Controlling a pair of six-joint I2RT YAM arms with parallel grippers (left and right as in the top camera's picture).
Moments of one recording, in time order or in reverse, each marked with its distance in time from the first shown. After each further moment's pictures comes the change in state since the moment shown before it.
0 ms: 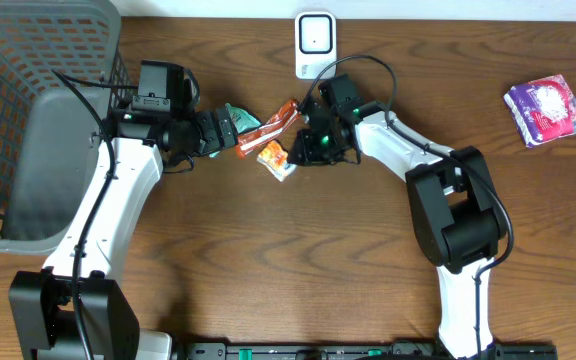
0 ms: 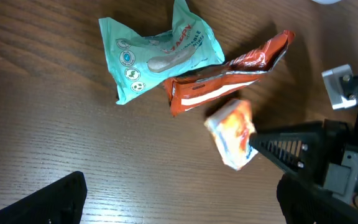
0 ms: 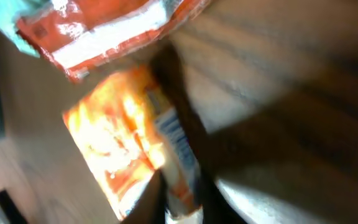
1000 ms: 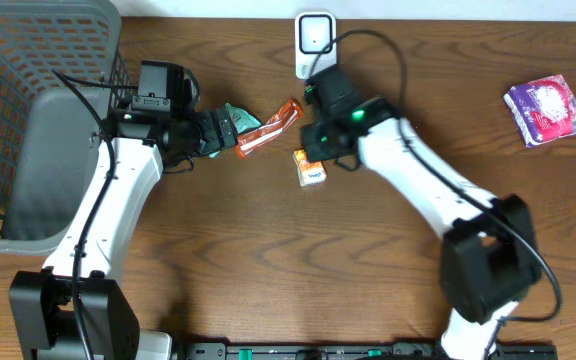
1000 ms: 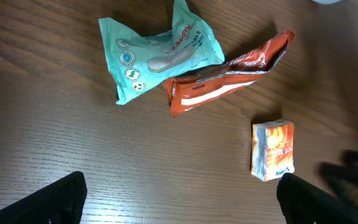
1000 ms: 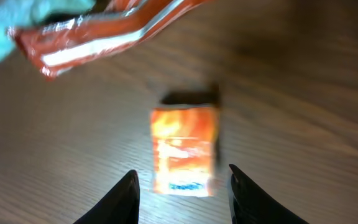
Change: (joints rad) left arm 0.000 0.000 0.000 0.000 0.000 0.000; right arm 0.128 -0.258 -0.003 -0.183 0.533 -0.019
